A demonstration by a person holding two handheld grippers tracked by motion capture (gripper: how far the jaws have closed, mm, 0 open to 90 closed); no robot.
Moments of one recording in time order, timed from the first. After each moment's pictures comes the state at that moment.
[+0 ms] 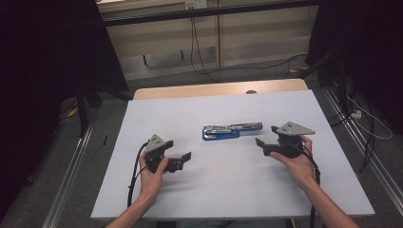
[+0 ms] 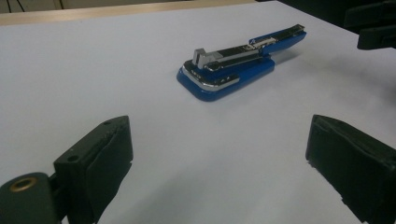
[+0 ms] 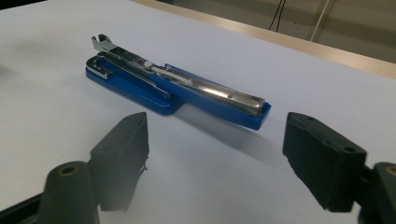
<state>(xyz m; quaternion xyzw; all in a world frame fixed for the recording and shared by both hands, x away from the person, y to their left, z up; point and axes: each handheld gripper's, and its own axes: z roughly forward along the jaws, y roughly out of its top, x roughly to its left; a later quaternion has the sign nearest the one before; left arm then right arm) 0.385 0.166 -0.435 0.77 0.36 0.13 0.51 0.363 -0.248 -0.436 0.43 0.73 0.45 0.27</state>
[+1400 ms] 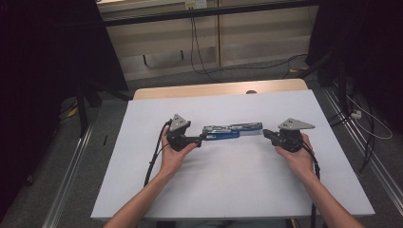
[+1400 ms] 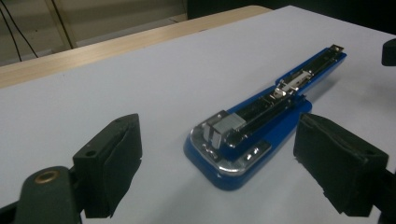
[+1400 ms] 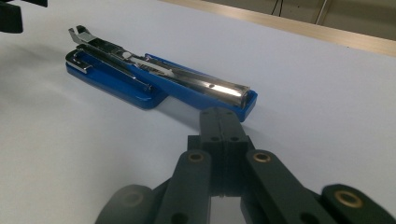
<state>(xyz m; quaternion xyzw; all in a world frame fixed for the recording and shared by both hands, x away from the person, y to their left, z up) 0.451 0.106 -0.436 0.78 0.33 0.17 0.50 0.381 -0.259 -0.445 0.45 0.74 0.45 0.24</state>
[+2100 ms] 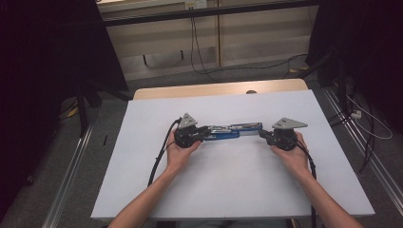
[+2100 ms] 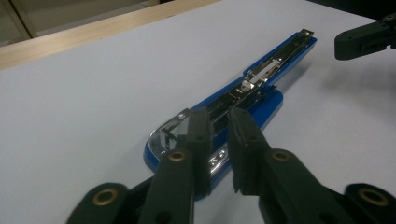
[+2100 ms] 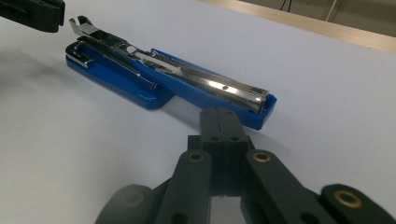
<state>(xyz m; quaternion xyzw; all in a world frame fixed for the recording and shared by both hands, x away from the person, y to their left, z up) 0.454 0.088 -0.440 0.81 0.30 0.12 0.49 0.391 -0.248 -0.452 0.44 0.75 0.44 0.23</state>
